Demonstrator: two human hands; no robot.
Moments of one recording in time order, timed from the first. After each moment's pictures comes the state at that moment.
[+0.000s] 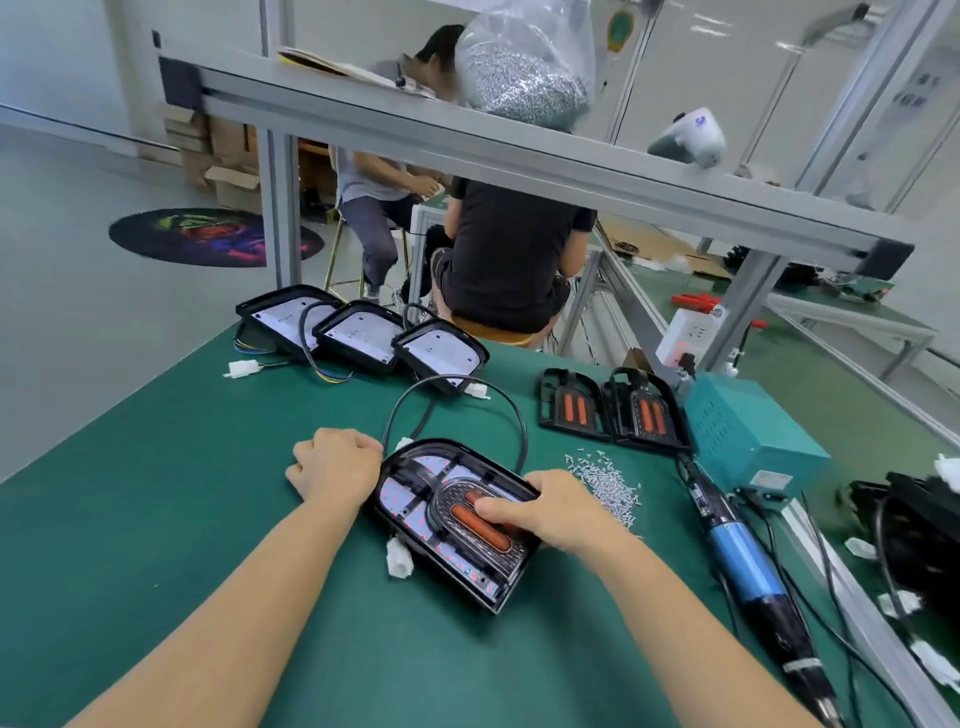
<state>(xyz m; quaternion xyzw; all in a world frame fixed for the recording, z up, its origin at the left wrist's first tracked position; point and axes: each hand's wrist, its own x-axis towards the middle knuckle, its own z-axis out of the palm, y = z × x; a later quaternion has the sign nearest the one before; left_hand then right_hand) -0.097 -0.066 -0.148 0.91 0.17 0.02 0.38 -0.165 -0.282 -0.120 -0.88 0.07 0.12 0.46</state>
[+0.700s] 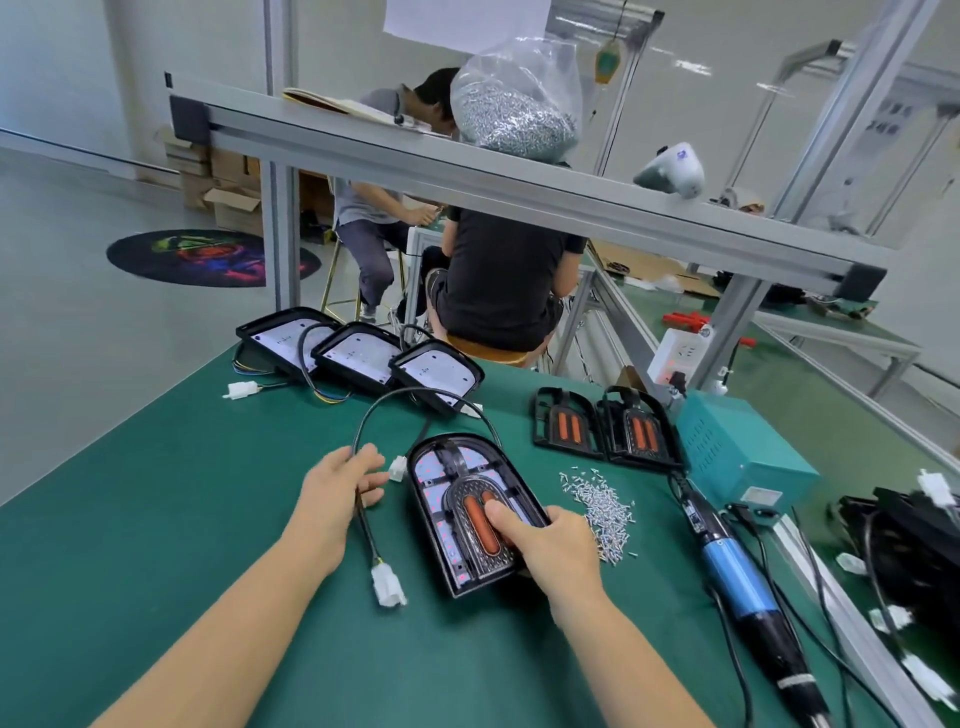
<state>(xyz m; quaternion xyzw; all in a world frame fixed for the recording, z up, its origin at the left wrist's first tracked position) -0.114 -0.061 -0.152 0.56 0.11 -0.01 0.82 -0.185 -0.264 -0.142 -0.82 0.23 -0.06 0.52</state>
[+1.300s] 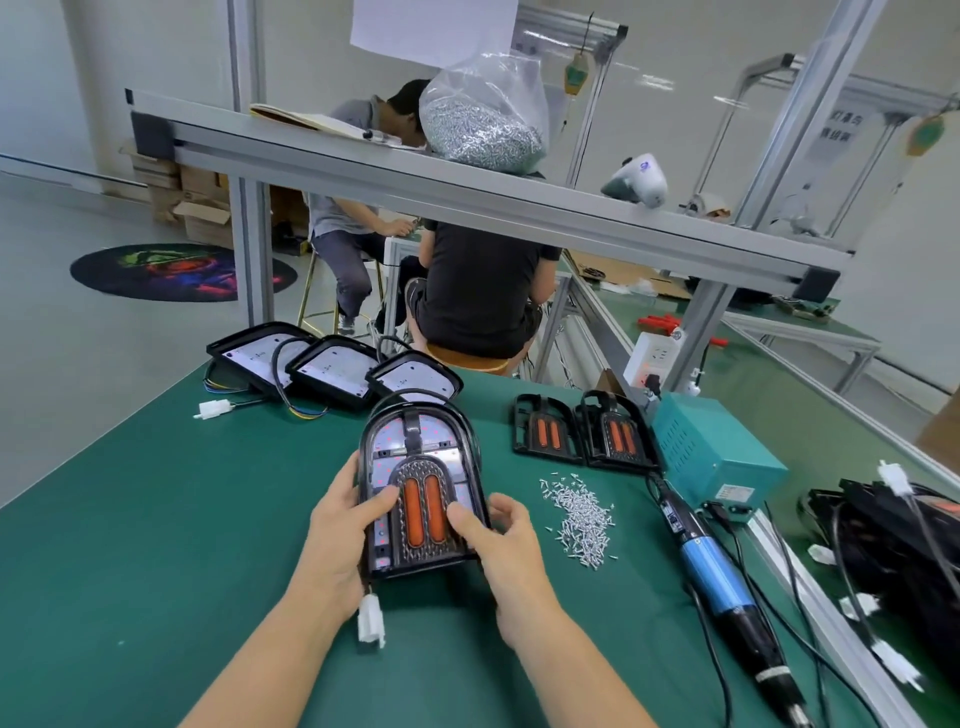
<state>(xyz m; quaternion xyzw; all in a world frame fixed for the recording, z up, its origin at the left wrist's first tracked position) -0.153 -0.089 -0.140 0.45 -0.01 -0.06 0.89 -0.191 -0.234 -0.134 -0.69 0.19 -0.03 0.70</state>
